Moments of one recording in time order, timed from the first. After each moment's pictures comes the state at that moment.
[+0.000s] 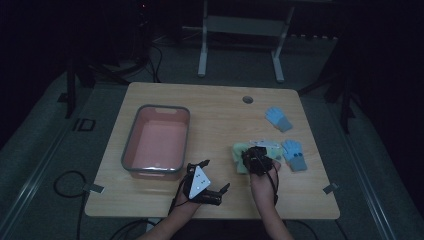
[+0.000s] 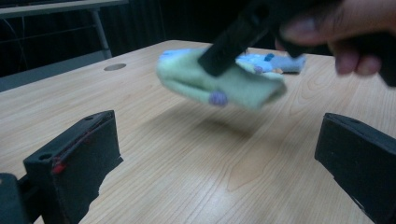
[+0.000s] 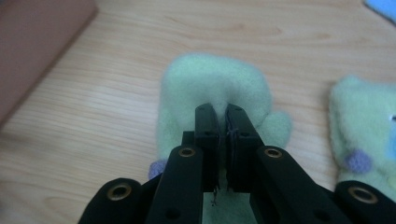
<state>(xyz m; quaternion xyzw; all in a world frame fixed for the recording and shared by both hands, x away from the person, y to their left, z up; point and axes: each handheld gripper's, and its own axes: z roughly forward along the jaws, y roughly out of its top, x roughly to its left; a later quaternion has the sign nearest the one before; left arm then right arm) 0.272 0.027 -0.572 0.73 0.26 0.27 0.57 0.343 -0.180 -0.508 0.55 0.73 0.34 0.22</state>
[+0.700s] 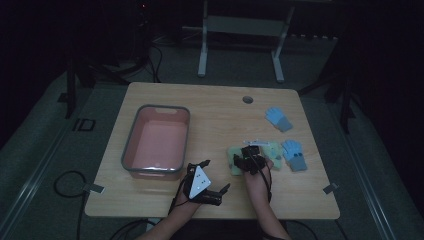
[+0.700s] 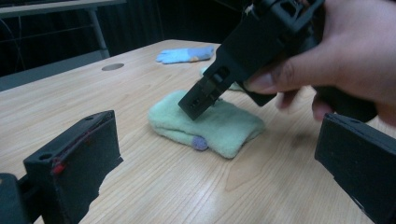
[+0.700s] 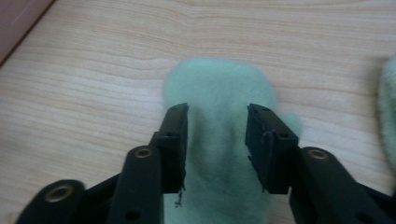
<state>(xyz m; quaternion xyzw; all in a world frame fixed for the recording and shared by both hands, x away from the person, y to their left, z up) 0.272 0.027 -0.572 0.73 0.25 0.26 0.57 0.364 -0.170 -0.538 0.57 0.74 0.31 0.19</state>
